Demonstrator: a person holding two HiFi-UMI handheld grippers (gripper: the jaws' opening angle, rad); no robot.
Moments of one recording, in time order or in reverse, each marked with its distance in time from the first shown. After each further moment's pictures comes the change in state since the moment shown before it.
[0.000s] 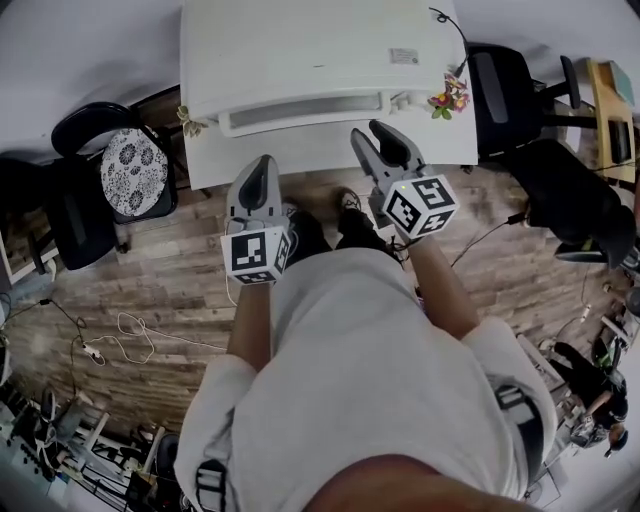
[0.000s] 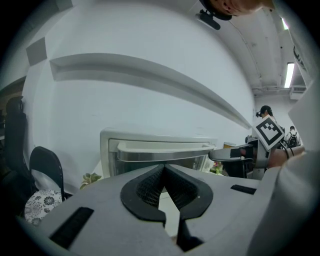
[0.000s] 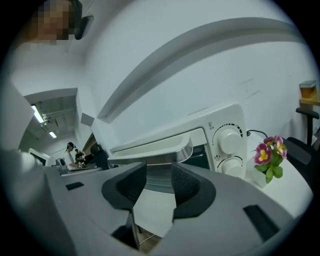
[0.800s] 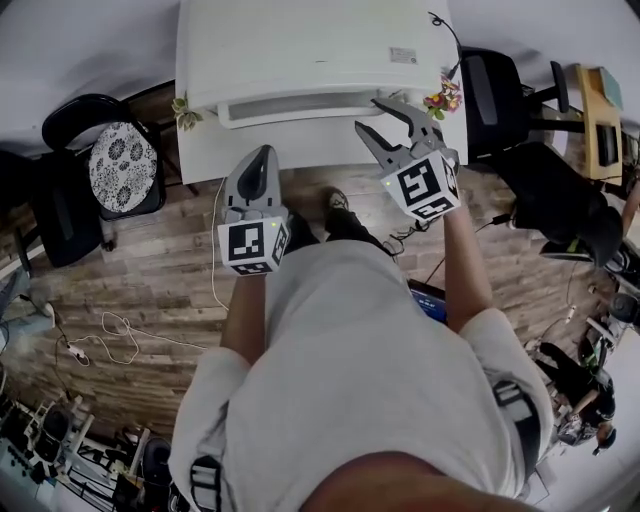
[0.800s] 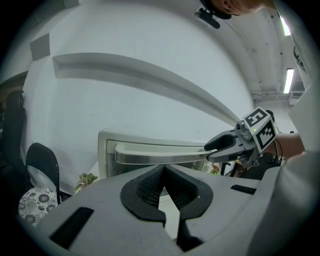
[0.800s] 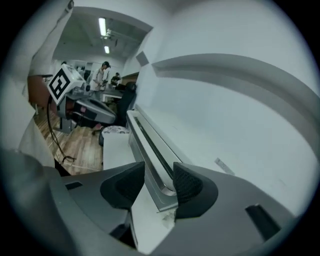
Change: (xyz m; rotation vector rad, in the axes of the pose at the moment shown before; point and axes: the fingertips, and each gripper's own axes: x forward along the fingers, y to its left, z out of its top) left arm 0.000 -0.003 0.007 -0.034 -0.038 -0.019; right arm 0.008 0.014 0.016 -0.945 0.312 0.122
